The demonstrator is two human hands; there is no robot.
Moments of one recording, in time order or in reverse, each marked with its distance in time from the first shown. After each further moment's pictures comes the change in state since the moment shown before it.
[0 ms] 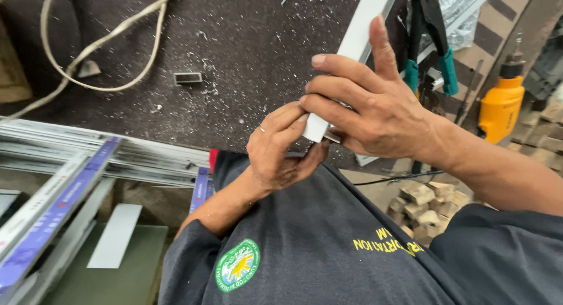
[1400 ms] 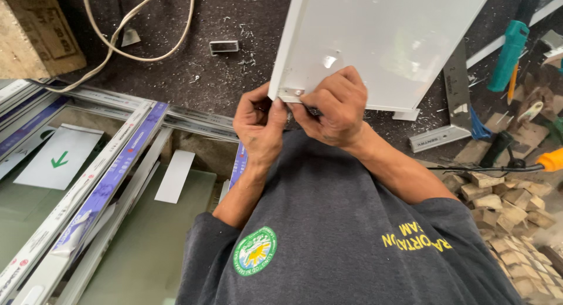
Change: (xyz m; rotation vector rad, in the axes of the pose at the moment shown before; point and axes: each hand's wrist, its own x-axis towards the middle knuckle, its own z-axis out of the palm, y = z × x) left_hand -0.090 -0.053 -0.029 -0.369 0.283 -0.945; right_hand 0.023 -0.055 0.173 0.402 0.670 0.442
